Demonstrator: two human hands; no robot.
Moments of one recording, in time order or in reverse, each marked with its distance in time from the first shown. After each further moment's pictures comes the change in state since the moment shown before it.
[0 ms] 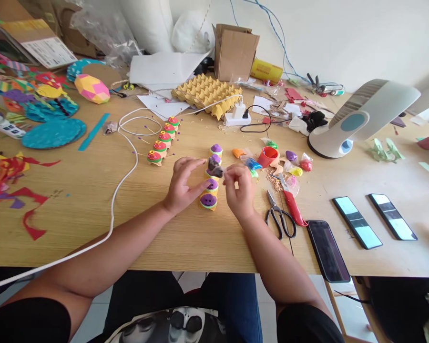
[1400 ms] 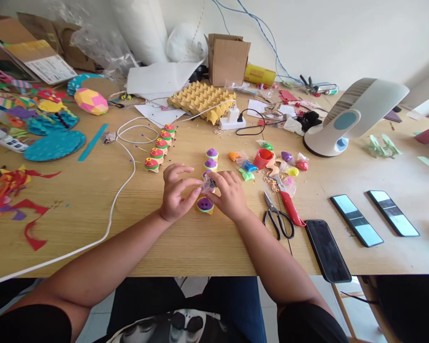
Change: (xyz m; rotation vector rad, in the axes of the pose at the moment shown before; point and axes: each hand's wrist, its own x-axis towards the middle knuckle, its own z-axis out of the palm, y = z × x) left_hand -0.006 0.009 -0.004 0.116 0.032 0.026; right_hand 0.001 0.012 -0.005 -0.453 -0.374 -0.215
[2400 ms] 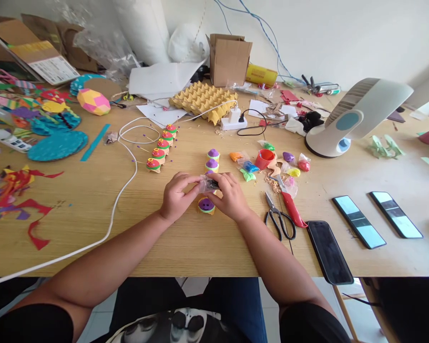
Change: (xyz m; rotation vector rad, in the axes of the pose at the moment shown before) left_hand 0.000 -0.006 0.005 -0.147 -0.029 -0.066; right_hand 0.000 0.001 0.002 0.129 -0.011 -0.005
